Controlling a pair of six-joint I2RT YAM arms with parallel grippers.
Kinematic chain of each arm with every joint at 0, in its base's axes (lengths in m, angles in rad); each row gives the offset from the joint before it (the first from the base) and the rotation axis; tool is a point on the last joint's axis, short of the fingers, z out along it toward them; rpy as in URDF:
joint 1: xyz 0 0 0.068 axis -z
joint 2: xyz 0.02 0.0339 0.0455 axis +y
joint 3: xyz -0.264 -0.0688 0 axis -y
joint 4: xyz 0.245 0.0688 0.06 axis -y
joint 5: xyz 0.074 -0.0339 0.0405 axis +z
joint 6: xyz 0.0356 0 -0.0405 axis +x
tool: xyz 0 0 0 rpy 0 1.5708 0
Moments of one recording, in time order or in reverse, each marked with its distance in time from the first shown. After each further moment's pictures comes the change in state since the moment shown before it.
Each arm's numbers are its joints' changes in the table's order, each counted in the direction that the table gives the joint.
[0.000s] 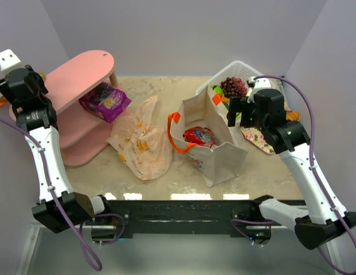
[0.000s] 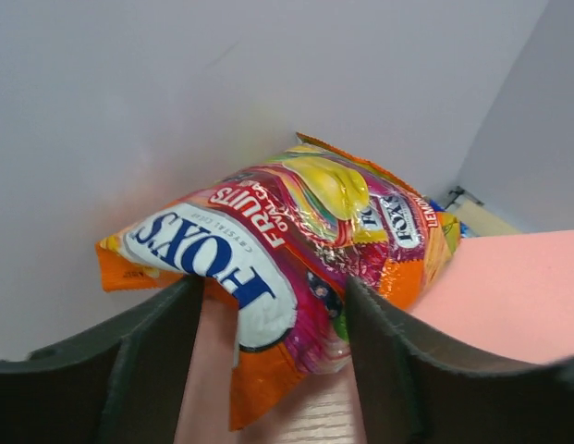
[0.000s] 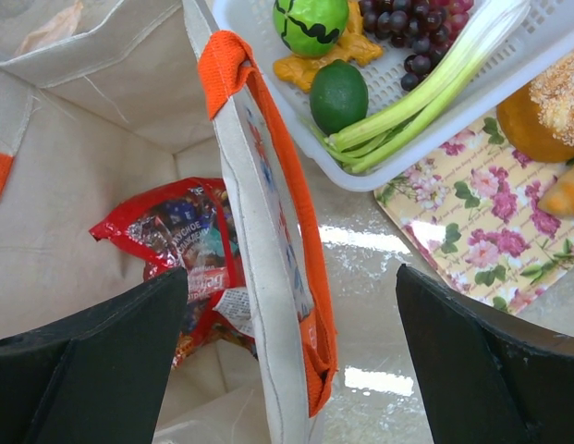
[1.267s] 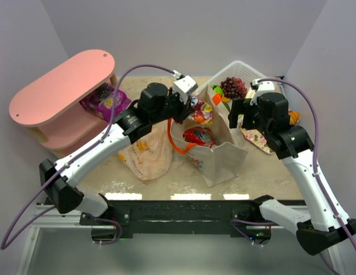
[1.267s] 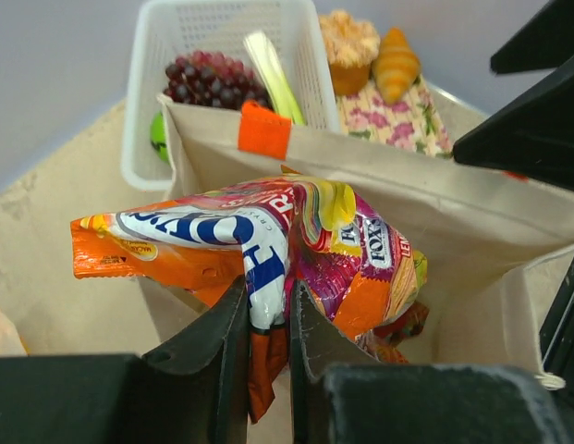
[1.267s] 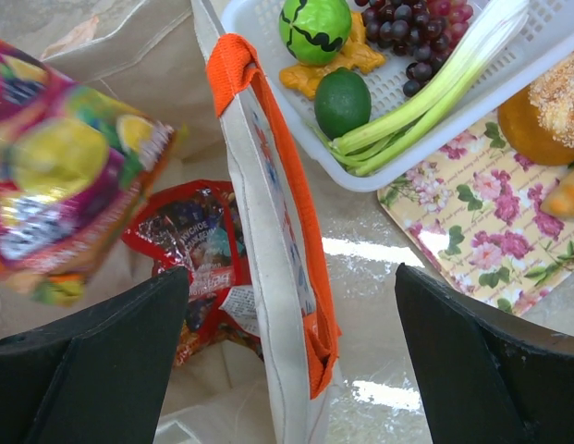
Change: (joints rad) left arm 1.199 0.187 -0.009 0.090 -0.529 0.014; right arm 0.000 -0.054 -0.029 0.018 0.006 0.010
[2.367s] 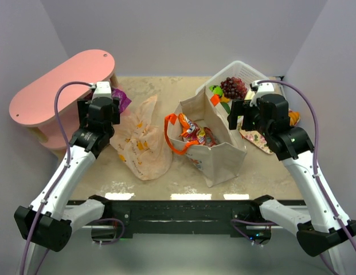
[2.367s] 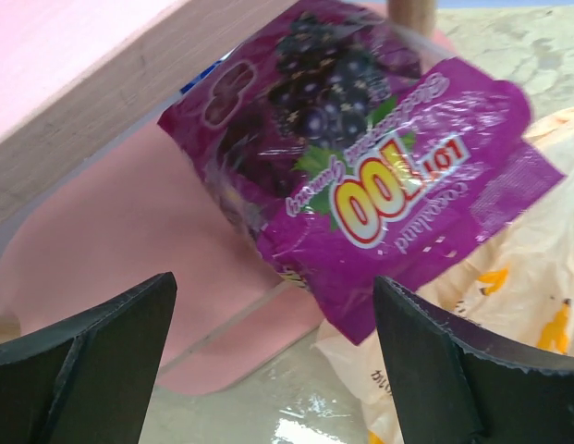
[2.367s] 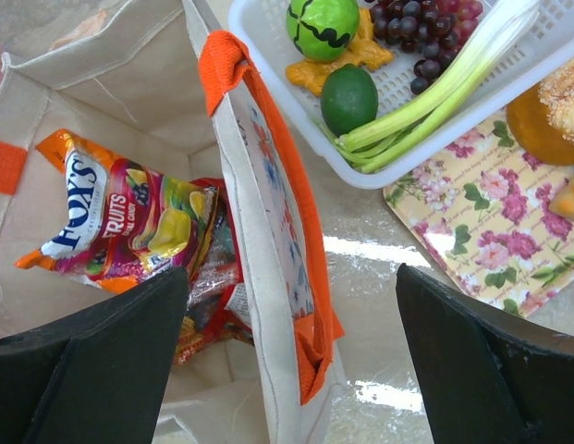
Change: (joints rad) left arm -0.453 -0.374 -0.407 -0.162 0.797 -0.014; right arm 0.000 -0.014 -0.019 0.005 0.016 0.000
